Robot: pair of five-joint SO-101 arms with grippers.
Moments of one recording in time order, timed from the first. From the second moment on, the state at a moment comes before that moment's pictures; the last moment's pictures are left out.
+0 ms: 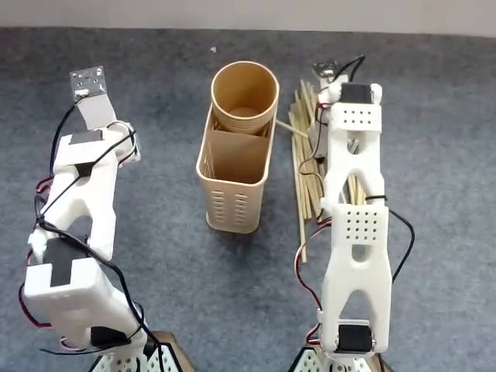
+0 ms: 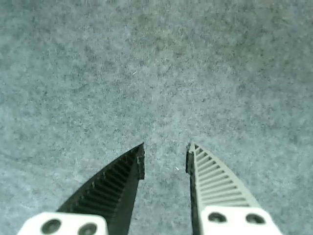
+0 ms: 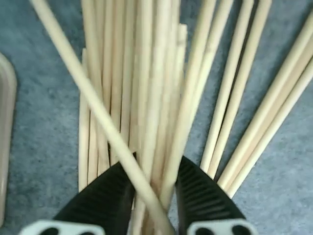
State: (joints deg) left arm -16.4 11.1 17.3 39.1 11.6; right arm -3.7 63.6 -74.9 100.4 13.7
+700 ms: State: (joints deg) left arm -16.4 11.1 17.2 39.1 11.6; right arm -4.2 67.5 -74.2 100.4 13.7
